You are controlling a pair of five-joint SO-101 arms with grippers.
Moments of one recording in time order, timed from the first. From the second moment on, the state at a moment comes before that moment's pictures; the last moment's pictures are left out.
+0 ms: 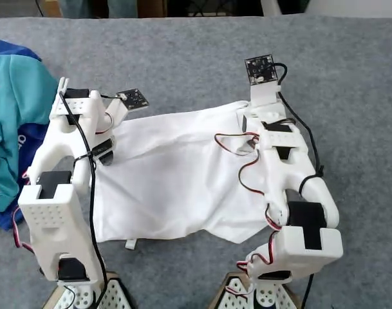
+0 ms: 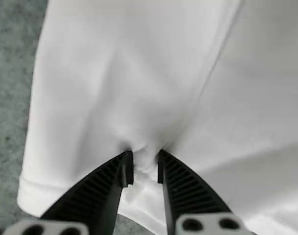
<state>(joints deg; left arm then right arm) -7.7 25.4 -0.5 74.6 -59.6 2.6 5.4 34.8 14.6 13.9</state>
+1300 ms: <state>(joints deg) -10.7 32.0 -13.1 89.7 -75.3 2.6 5.4 34.8 14.6 13.9</state>
